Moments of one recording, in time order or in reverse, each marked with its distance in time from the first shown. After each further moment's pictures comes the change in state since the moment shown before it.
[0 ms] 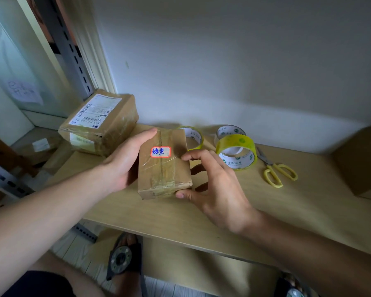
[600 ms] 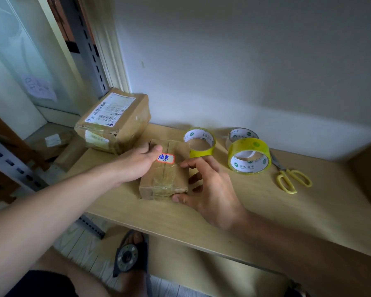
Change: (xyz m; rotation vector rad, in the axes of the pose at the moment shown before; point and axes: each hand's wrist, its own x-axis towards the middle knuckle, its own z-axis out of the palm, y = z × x) left_hand 0.010 -0.009 -0.032 0.758 0.084 0.120; right_hand 0.013 0.008 0.033 -0.001 -0.041 0.053
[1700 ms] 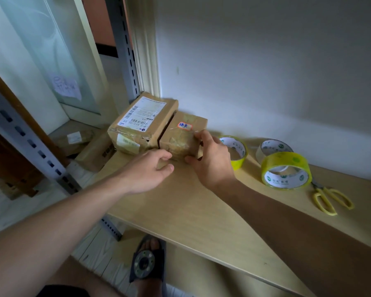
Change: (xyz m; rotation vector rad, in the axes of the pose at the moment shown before) left_hand 0.007 -0.047 -0.039 0.243 0.071 0.155; right_hand 0.111 -0.011 0.058 -0.234 0.095 0.118
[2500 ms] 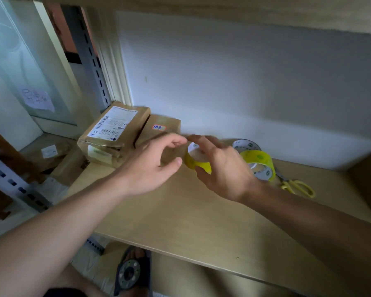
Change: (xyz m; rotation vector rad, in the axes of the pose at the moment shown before) left_hand 0.006 0.056 0.011 -0.122 0.133 0.451; right_hand -0.032 0.018 -0.093 -0.286 -0.122 -0.309
